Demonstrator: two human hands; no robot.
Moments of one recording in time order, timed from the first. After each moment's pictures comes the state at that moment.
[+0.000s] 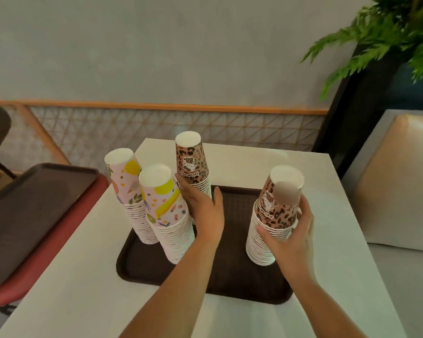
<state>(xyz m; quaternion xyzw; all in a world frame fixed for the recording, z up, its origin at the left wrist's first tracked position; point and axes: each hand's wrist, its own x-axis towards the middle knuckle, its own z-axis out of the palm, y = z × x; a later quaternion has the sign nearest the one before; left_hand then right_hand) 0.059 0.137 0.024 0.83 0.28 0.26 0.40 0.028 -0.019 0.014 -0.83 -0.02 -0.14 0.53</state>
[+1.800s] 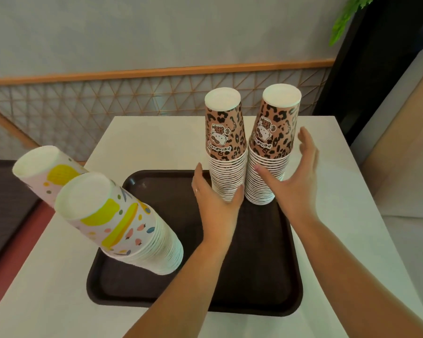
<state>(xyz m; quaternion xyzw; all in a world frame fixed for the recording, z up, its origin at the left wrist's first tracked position) 0.101 0.108 -0.006 0.79 0.20 0.16 0.56 0.150 -0.018 0.001 -0.83 -0.04 -0.21 0.52</state>
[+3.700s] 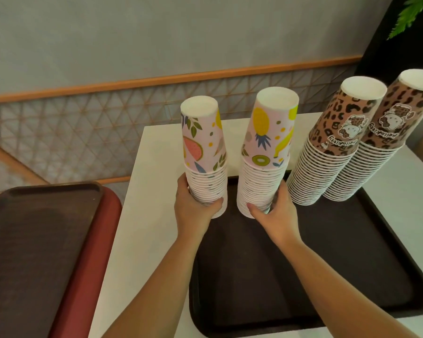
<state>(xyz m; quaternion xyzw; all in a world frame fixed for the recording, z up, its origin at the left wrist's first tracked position) 0.113 0.364 -0.045 0.81 0.11 0.12 0.57 0.113 0.190 -0.074 -0.84 0.04 -0.10 0.53</state>
